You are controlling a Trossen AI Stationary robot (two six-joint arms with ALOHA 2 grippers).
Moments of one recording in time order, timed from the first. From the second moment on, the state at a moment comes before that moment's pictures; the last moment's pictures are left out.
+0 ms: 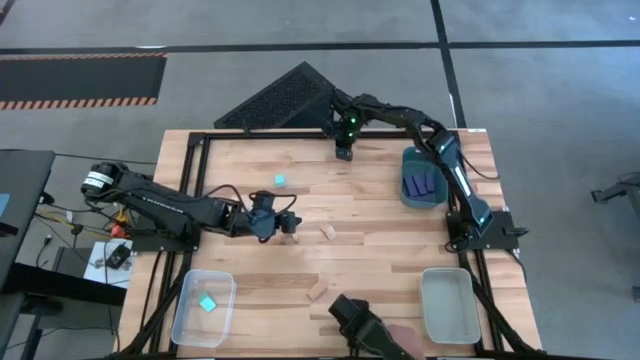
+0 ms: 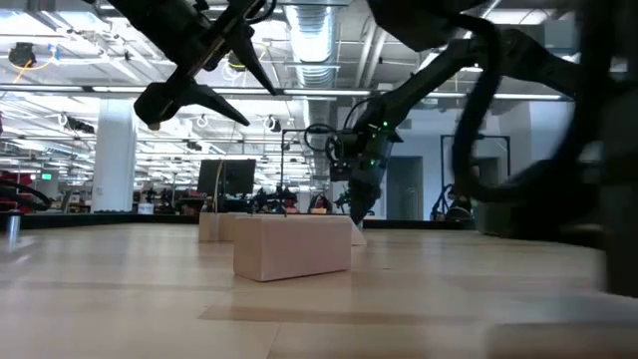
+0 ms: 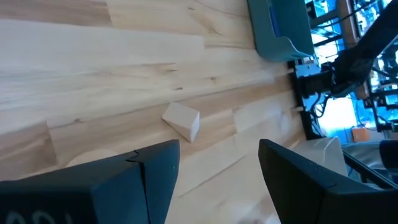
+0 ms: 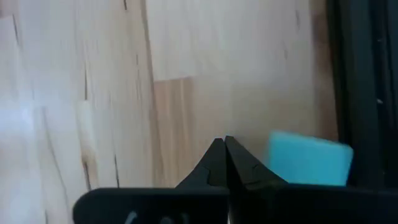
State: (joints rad) left arm -0.22 1.32 0.82 -0.23 -0.45 -1.47; right arm -0.74 2.41 1.97 -0.97 -0.28 -0.60
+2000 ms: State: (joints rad) left arm 0.08 1.32 0.82 -0.23 -0.25 -1.15; right arm -0.74 2.34 1.96 -0.92 -0.15 -0.57
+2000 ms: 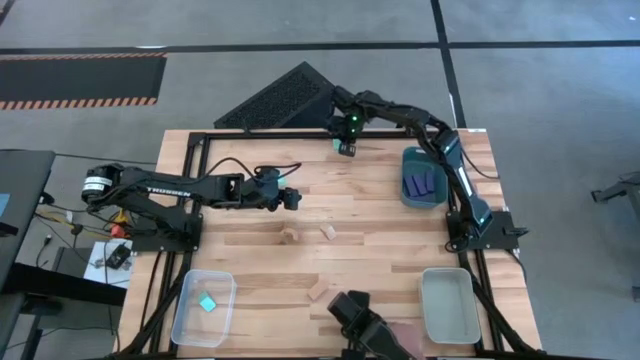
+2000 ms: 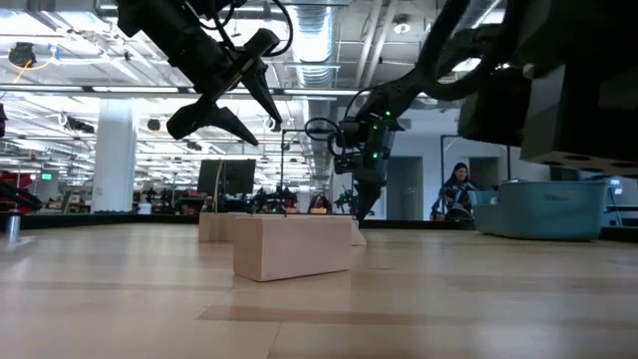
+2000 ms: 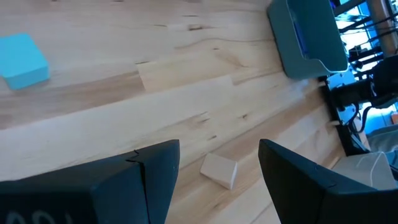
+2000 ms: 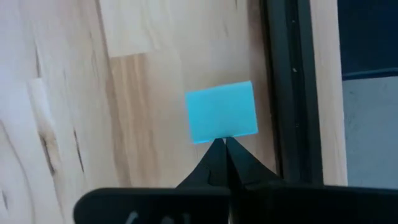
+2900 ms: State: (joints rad) left arm 0.16 1.32 0.82 -0.23 -0.22 -1.12; right arm -0.73 2.36 1.94 -0.91 -0.19 -0.63
